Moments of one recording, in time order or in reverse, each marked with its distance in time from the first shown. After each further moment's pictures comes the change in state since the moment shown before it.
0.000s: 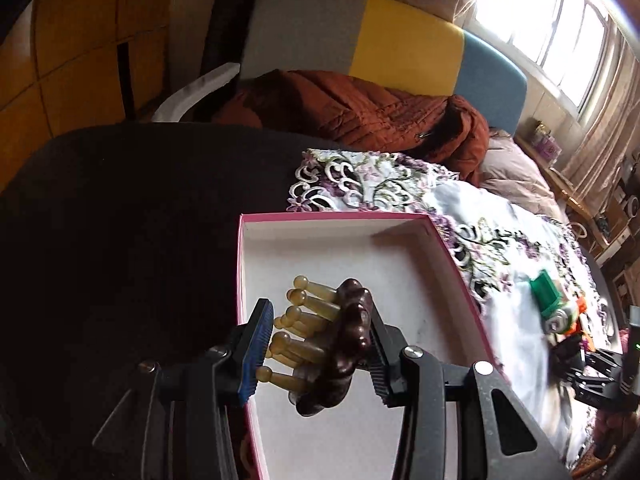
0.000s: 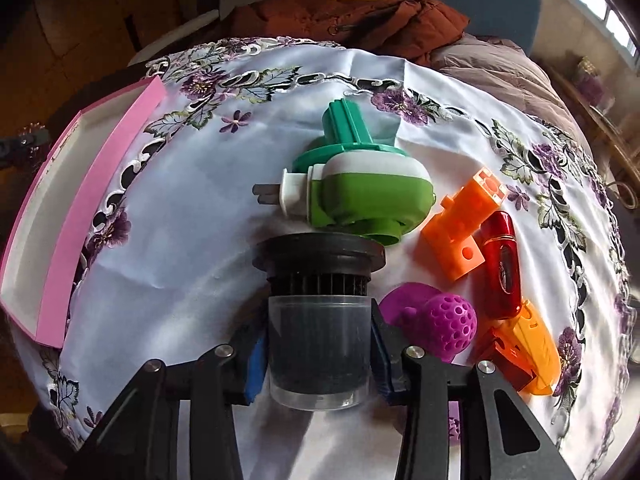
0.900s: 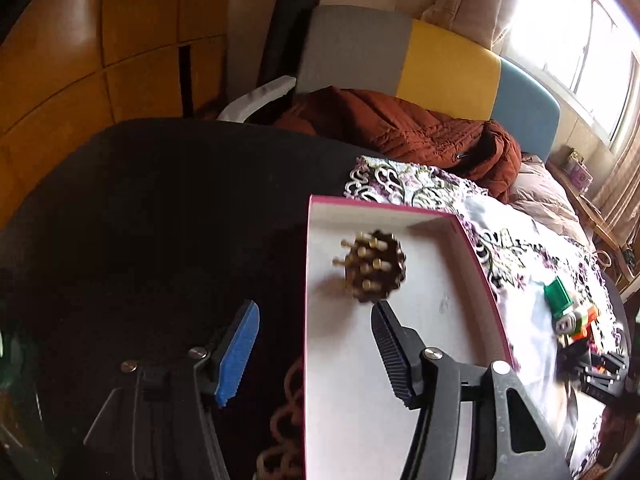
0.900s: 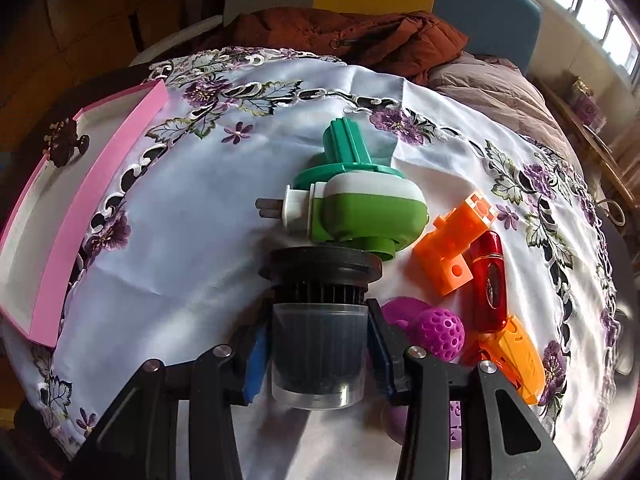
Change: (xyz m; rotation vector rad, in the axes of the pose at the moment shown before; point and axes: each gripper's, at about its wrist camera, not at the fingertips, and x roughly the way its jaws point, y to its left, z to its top) left arm -0.070 0.011 -0.054 -0.107 -0.079 0.140; right arm -0.006 0.005 0.002 -0.028 -0.041 -0.032
